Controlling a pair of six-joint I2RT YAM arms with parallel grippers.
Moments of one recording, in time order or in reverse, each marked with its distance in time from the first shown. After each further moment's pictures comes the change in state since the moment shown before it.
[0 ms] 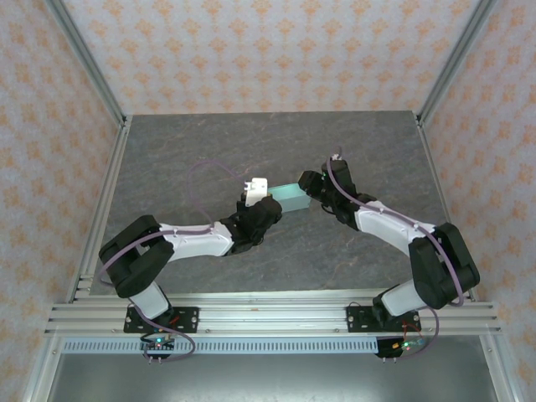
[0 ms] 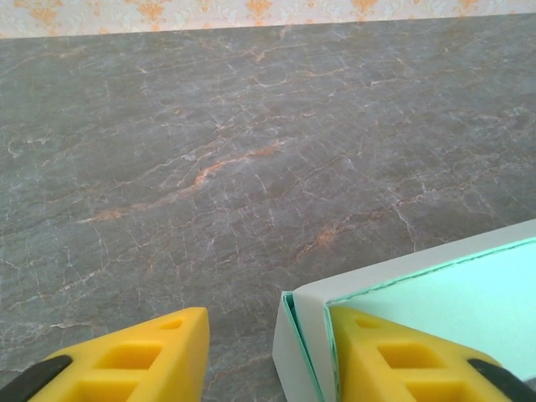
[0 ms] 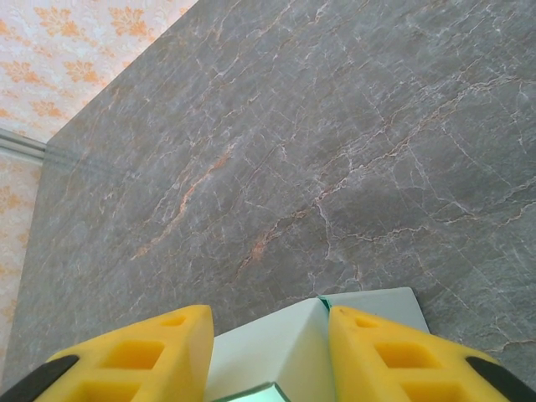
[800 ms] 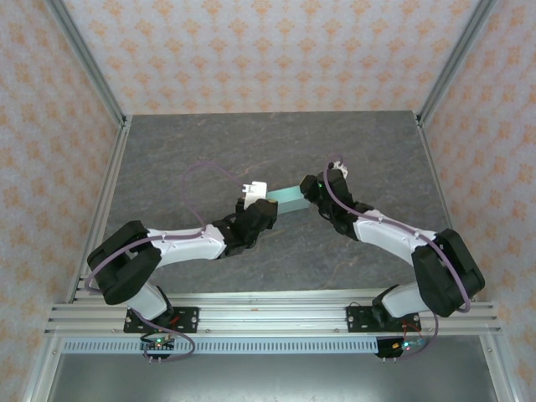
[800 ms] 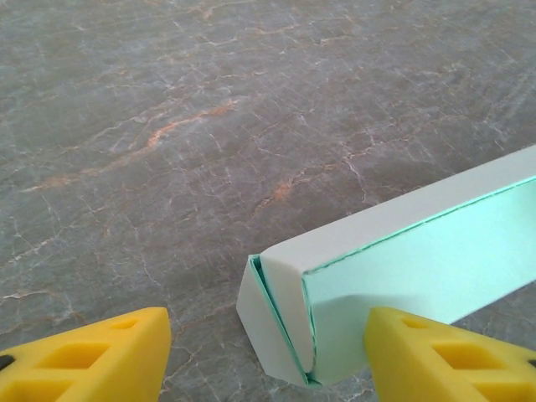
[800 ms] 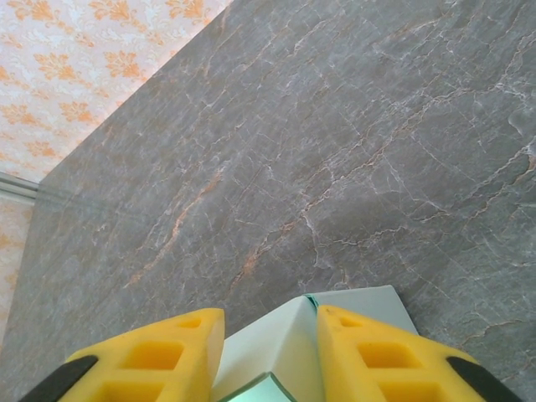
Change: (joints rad) left arm 0.000 -0.076 -0.042 -0.051 0.161 -0.015; right arm 0.071 -0.046 -0.065 0.050 0.168 0.062
